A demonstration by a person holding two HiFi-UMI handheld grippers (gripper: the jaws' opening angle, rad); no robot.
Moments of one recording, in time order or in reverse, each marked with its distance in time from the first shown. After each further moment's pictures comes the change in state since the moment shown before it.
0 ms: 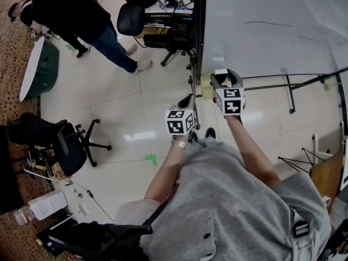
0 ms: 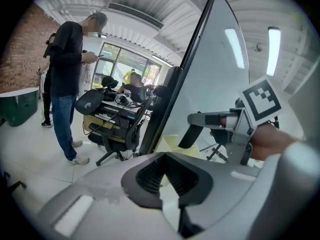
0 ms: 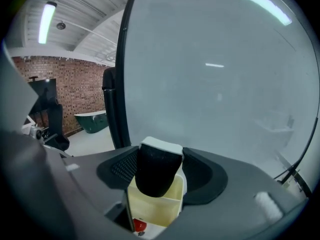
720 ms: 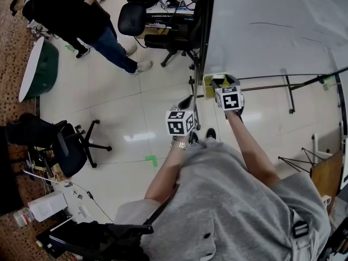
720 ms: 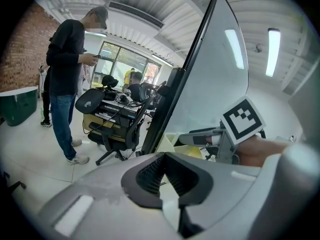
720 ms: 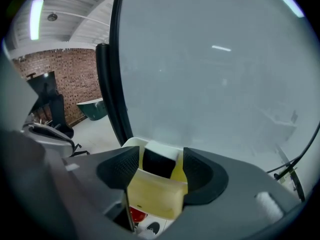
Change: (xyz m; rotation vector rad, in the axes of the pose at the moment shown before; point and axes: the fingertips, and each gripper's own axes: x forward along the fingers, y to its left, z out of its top) left arm -0.006 0.011 -0.003 -0.001 0.006 -0.011; right arm 0.035 0.004 -0.063 0.001 0.199 0.026
